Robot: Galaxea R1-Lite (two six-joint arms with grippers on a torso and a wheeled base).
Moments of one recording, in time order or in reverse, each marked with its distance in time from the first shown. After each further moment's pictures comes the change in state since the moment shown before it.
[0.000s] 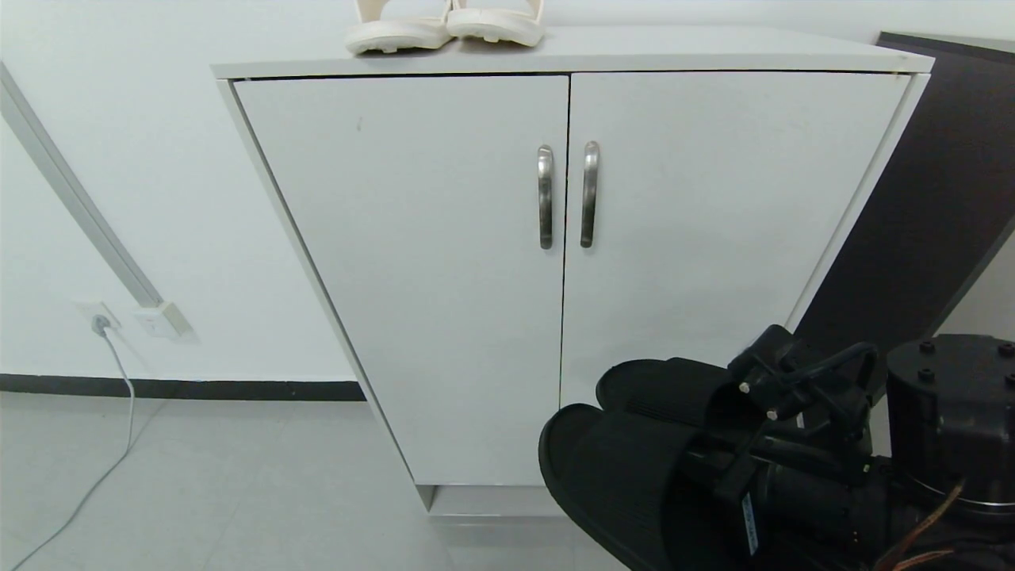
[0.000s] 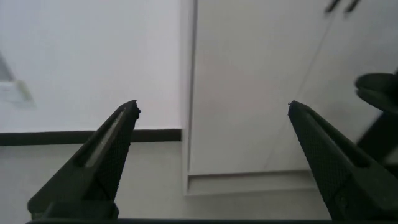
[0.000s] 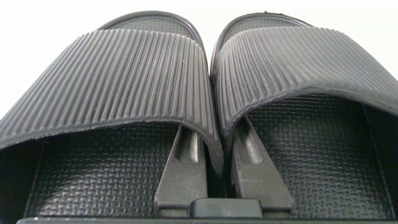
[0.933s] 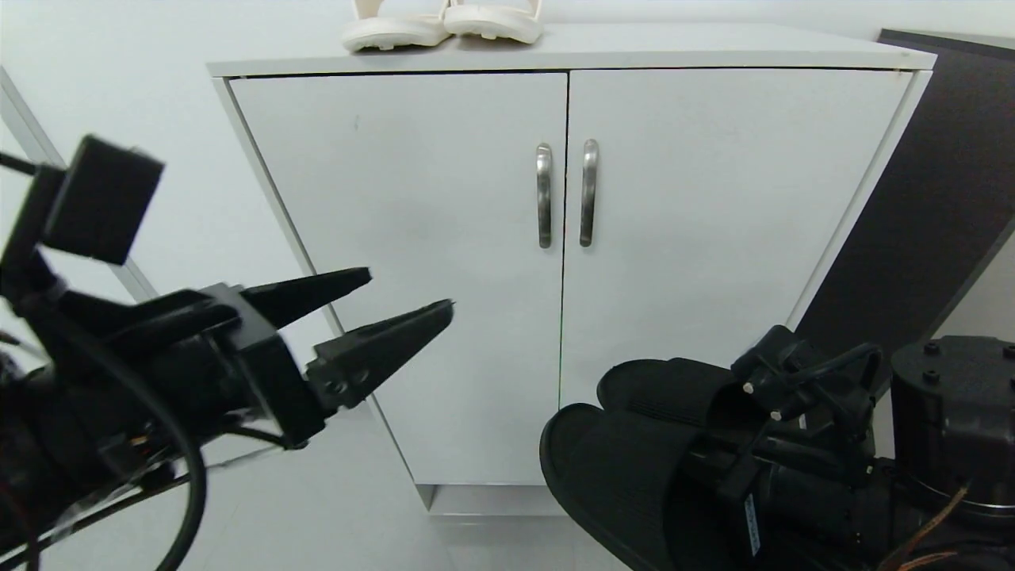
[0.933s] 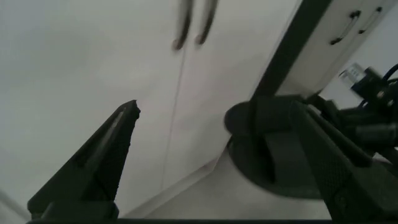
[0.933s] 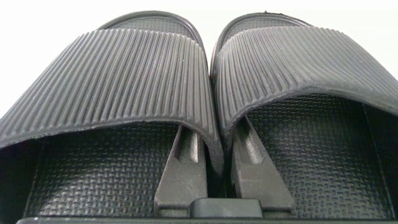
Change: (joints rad) left arm -0.635 0.925 -0.419 -0.530 0.050 -0.025; right arm -0.001 -0.002 0.010 -0.008 0.003 0.005
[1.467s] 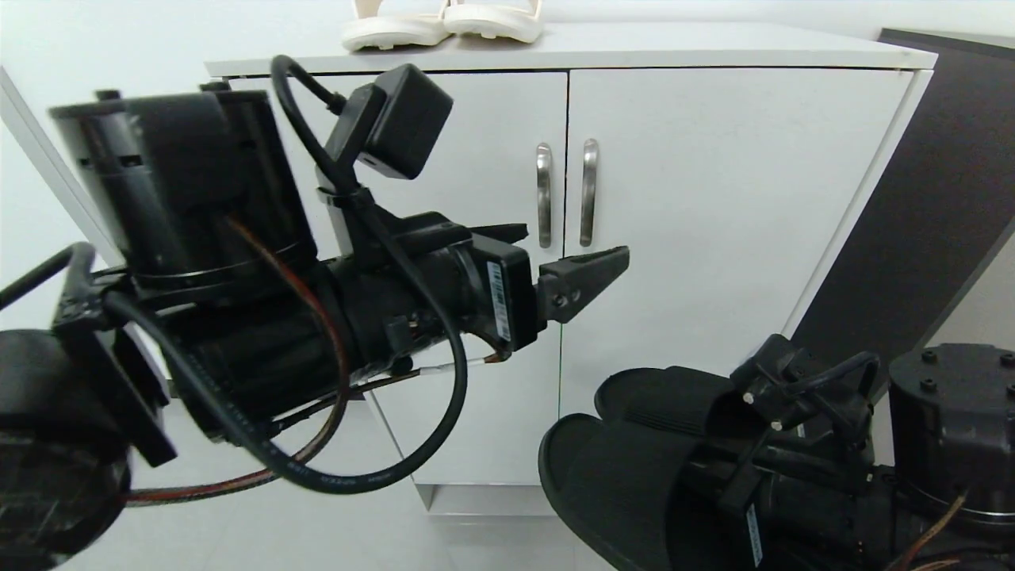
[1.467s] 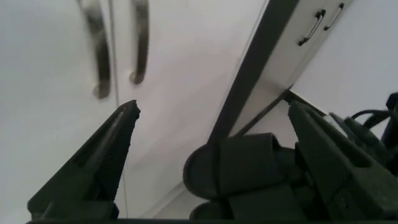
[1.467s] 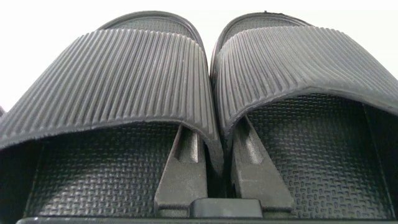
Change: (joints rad) left arm -0.139 0.327 -0.346 0.032 -0.005 -0.007; right arm 0.000 0.002 0.015 -0.001 0.024 0.004
